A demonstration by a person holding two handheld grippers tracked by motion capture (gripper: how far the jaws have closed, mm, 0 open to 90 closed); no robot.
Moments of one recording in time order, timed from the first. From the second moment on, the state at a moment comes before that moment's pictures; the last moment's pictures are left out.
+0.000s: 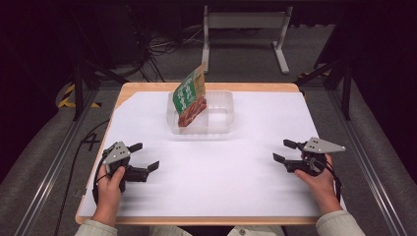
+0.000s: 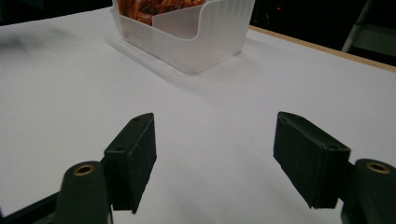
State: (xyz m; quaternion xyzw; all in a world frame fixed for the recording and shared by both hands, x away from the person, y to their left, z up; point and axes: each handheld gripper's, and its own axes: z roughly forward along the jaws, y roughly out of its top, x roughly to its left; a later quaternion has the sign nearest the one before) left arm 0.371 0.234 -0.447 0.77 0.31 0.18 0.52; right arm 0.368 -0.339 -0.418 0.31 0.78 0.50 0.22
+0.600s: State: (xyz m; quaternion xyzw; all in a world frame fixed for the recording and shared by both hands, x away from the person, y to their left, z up) left arm 0.374 0.233 -0.454 0.80 0.32 0.18 0.48; right arm 0.371 -0.338 -0.425 0.32 0.78 0.50 0.21
